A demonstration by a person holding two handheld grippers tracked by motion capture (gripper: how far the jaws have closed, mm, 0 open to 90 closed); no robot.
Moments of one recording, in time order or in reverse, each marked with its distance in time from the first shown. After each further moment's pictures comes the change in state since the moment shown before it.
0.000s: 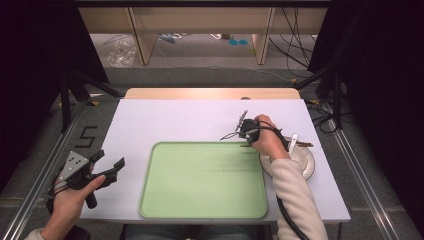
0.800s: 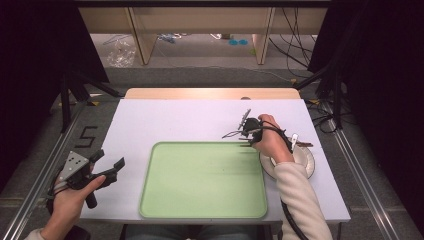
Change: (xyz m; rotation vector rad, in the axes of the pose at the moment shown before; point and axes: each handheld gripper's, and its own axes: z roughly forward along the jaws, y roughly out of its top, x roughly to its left) left arm 0.000 0.000 0.000 0.000 0.001 0.005; right arm -0.001 -0.005 -0.017 0.004 -0.012 0.028
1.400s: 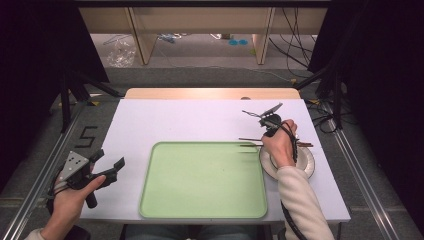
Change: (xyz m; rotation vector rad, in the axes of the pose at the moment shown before) left arm 0.000 0.000 0.000 -0.003 0.001 -0.001; right arm -0.015 -0.038 -0.011 -0.004 -0.005 0.680
